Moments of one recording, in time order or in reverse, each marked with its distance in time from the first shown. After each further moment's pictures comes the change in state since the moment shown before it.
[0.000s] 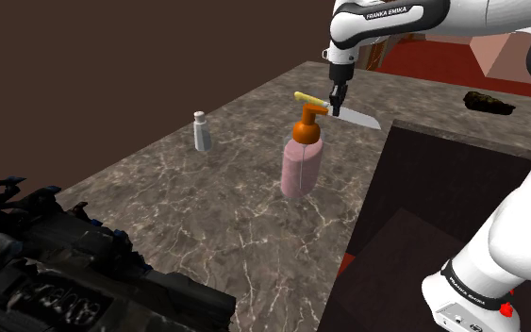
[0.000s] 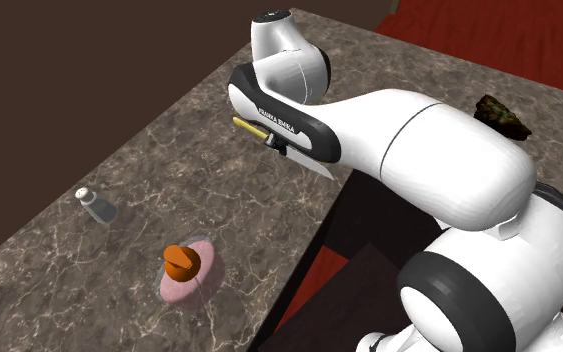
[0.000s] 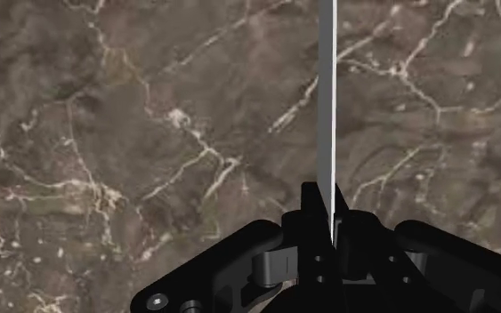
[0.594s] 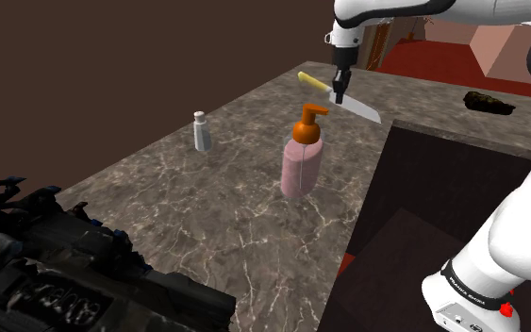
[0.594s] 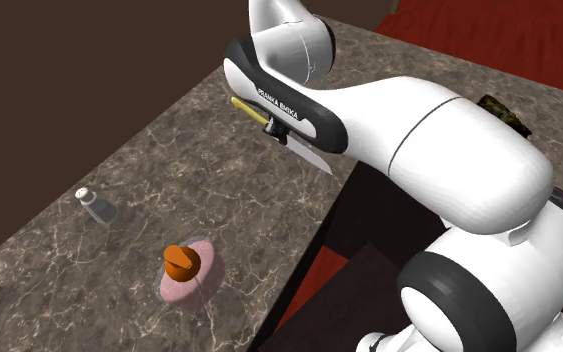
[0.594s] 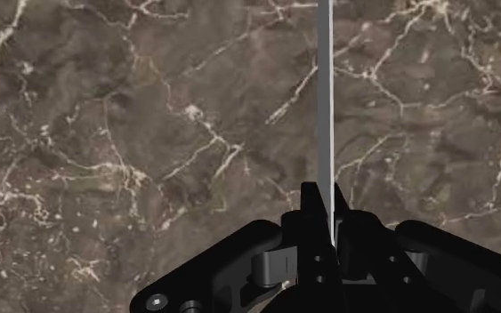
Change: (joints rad) arm 0.000 -0.001 0.000 0.117 0.000 -0.119 -0.001
